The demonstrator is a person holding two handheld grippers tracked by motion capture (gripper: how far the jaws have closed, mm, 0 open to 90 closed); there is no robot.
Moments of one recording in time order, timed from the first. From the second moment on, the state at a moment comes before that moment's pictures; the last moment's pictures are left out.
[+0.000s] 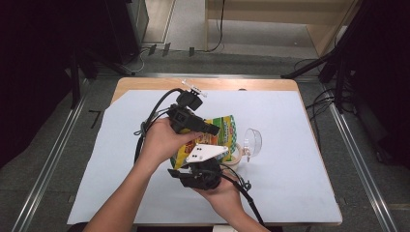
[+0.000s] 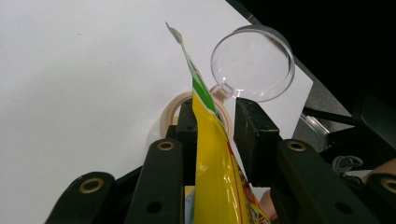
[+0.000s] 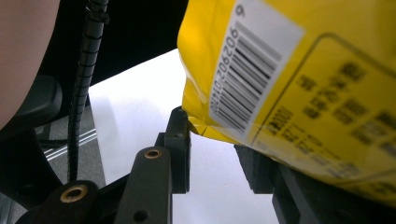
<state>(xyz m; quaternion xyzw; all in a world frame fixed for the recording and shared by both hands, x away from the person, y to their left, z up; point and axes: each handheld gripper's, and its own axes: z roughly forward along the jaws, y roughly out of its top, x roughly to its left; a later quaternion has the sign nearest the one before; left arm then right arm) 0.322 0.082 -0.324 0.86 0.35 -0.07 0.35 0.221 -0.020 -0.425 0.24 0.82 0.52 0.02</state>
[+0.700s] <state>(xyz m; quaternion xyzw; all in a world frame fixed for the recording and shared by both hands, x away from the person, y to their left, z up) 0.323 0.081 -0.323 0.86 0.36 -0.08 0.35 0.222 -0.021 -0.423 0.24 0.82 0.52 0.02</state>
